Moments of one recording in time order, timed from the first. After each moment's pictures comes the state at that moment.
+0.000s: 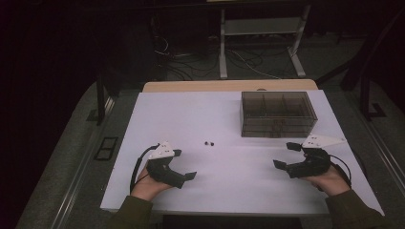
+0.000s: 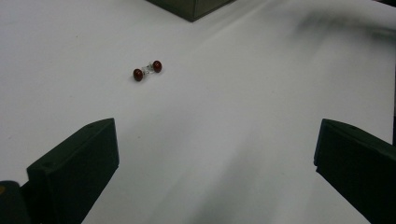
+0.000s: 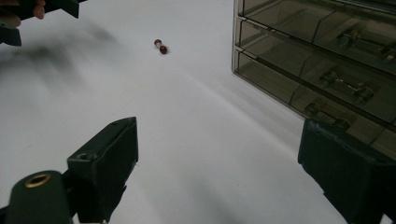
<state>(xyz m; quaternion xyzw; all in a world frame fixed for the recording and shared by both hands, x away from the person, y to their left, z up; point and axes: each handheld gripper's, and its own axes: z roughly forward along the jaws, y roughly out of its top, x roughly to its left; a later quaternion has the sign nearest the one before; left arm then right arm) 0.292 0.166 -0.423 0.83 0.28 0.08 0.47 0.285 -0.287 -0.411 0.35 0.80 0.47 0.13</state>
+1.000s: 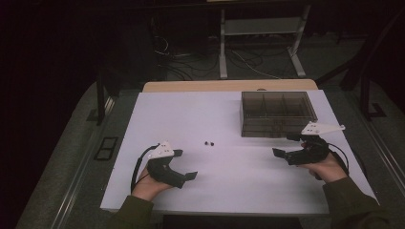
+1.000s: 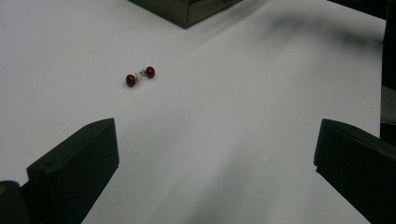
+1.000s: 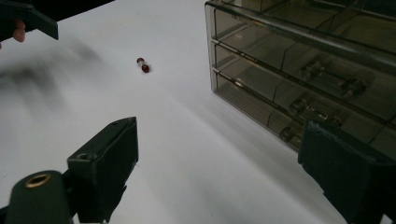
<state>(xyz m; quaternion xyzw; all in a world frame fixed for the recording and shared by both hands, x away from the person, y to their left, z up) 0.293 0.166 -0.423 0.83 0.27 0.07 0.49 0.314 -0.289 -0.401 0.37 0.79 0.47 0.12</state>
